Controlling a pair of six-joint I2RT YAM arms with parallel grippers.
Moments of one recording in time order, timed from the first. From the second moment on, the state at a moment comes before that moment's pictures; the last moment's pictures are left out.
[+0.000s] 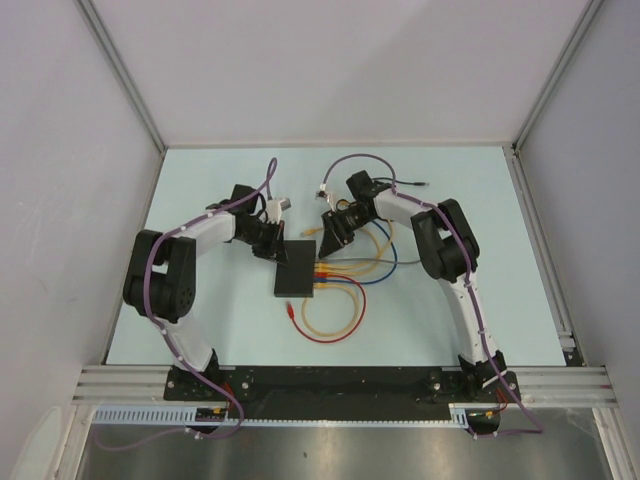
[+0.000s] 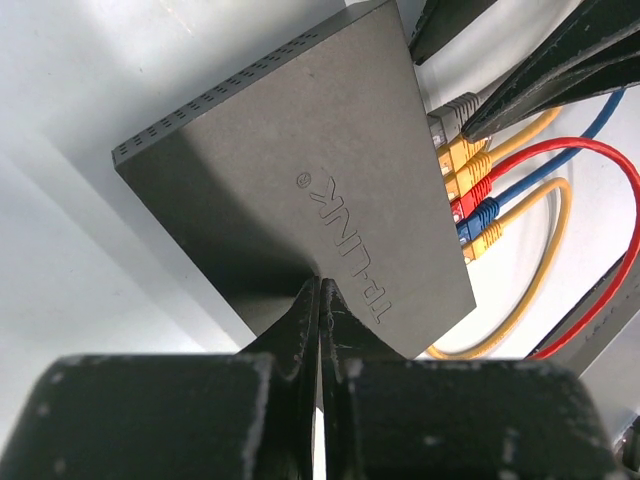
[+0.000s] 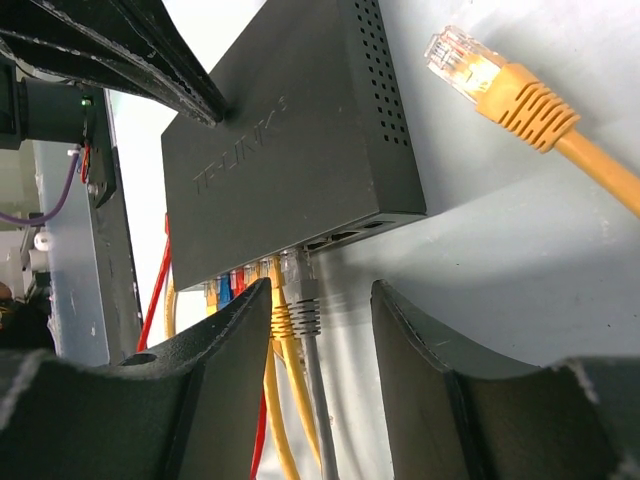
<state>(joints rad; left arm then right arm) -0.23 1.78 1.09 -0.52 0.58 0.03 0.50 2.36 1.76 -0.58 -1.04 -0.19</state>
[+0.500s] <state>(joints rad) -0.23 1.78 1.09 -0.52 0.58 0.03 0.52 2.38 1.79 -0.61 -1.04 -0.22</state>
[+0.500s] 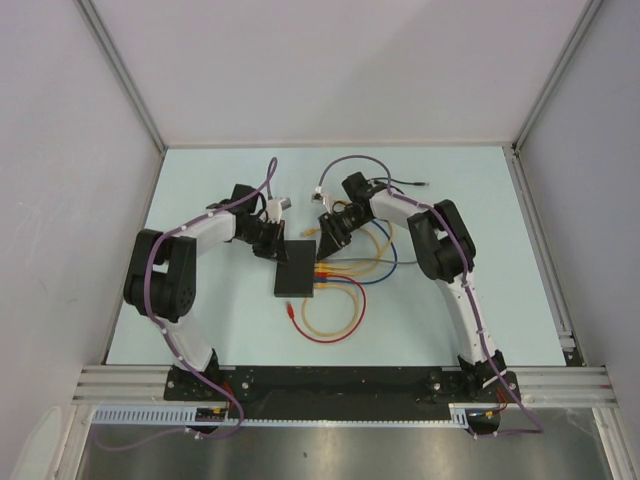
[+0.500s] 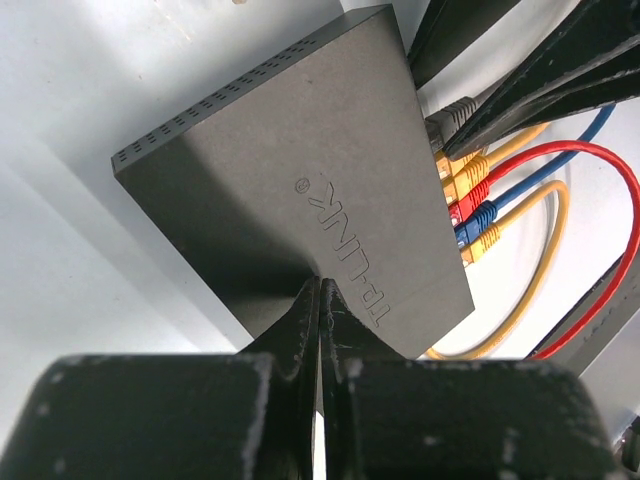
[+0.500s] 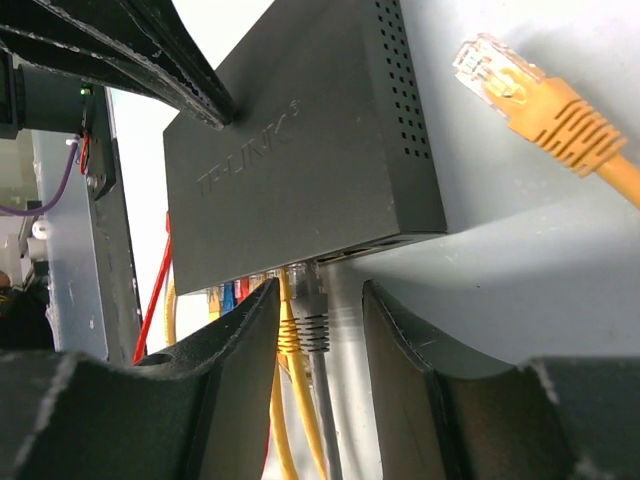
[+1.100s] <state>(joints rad) -0.23 1.79 1.10 -0.52 0.58 0.03 0.53 2.41 1.83 -0.64 -1.05 -0.24</state>
